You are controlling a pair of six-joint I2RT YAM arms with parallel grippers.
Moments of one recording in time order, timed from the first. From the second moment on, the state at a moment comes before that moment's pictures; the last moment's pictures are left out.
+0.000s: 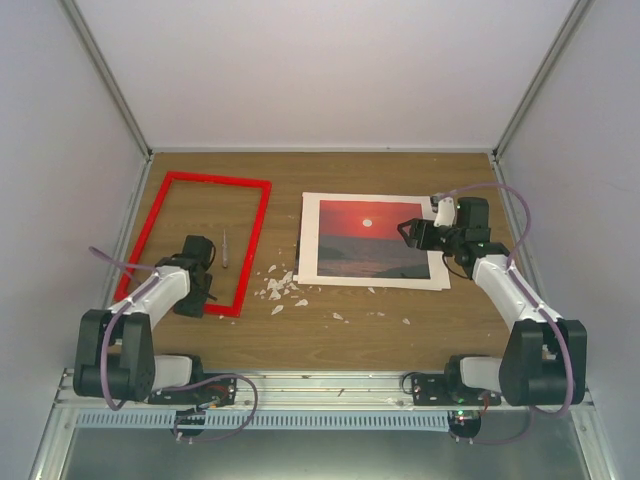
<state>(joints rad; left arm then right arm) -0.05 1.30 0.61 -0.72 -0.29 -1.51 0.03 1.27 0.78 -0.23 -0.50 0.20</state>
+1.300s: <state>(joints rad) -0.16 1.06 0.52 -0.20 0.42 -0.64 0.85 1.80 1.13 -0.27 0.11 0.11</state>
